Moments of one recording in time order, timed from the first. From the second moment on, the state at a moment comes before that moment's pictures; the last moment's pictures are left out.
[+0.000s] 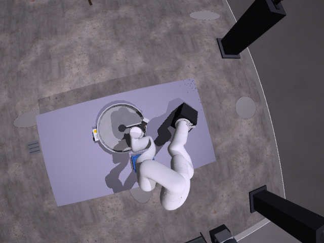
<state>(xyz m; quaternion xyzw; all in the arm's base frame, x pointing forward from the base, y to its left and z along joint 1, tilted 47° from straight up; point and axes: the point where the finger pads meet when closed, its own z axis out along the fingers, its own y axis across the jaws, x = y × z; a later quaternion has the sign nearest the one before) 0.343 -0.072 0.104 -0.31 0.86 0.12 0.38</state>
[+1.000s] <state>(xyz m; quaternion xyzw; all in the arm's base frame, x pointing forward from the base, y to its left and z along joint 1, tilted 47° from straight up) 0.357 -0.061 0.088 -0.31 0.86 0.12 0.38</state>
